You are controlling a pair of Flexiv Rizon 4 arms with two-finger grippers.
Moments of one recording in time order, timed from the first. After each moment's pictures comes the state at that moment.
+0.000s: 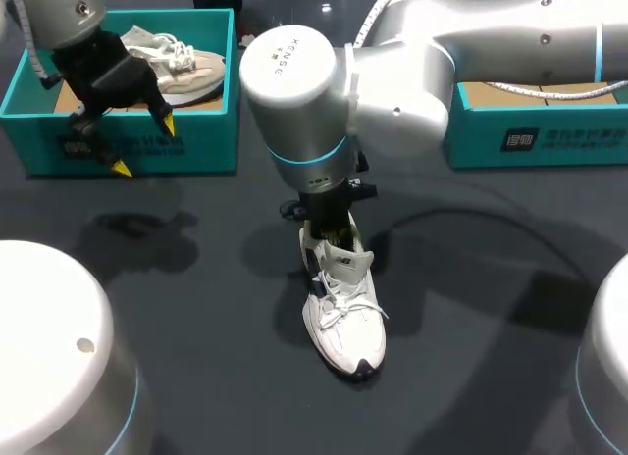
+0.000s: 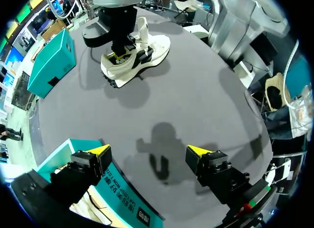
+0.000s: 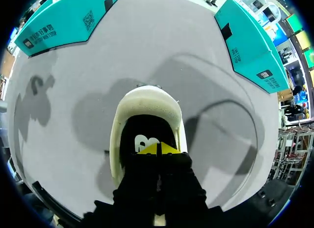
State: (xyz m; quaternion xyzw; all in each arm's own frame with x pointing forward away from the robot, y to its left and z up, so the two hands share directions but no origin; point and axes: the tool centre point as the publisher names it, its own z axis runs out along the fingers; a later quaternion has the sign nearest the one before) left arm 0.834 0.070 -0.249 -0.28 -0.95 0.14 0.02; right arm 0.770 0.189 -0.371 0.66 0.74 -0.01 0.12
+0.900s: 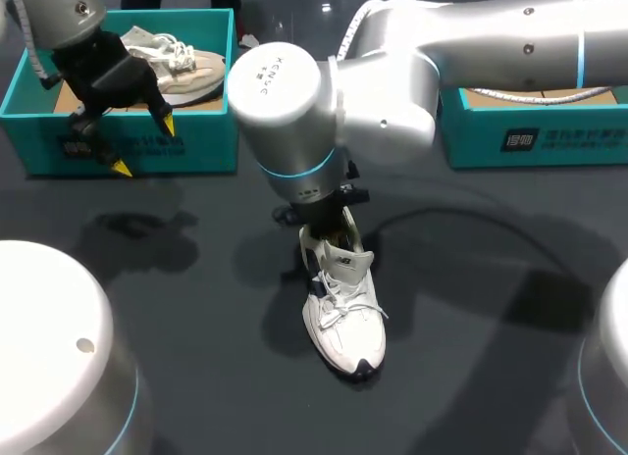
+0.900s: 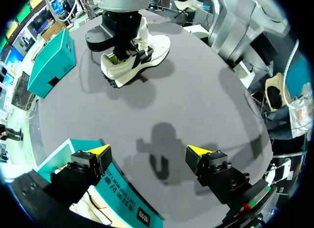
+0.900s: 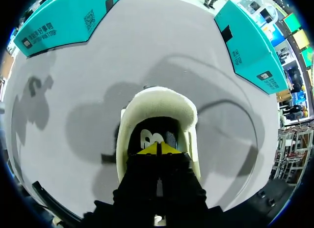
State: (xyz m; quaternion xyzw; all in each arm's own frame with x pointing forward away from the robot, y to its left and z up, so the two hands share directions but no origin) left arm 0.834 0.070 -0.249 -0.28 -0.95 0.14 0.02; right arm 0.772 0.198 -0.377 0.66 0.74 0.01 0.14
